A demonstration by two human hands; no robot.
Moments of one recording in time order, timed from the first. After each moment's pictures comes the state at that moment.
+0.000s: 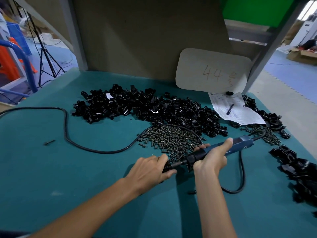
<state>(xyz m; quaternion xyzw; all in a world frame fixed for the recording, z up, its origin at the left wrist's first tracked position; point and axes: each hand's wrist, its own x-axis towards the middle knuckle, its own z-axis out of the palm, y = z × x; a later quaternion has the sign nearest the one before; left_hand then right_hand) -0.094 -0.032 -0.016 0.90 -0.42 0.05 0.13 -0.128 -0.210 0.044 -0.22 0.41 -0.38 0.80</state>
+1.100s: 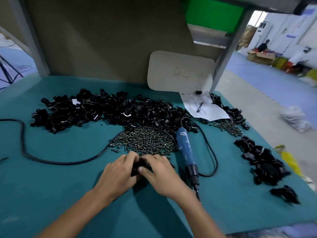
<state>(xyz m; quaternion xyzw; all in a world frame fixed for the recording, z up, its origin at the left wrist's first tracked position) -0.092 -0.029 -0.021 0.87 -0.40 0.10 0.26 -0.173 -0.185 0.021 -0.96 0.05 0.00 0.26</state>
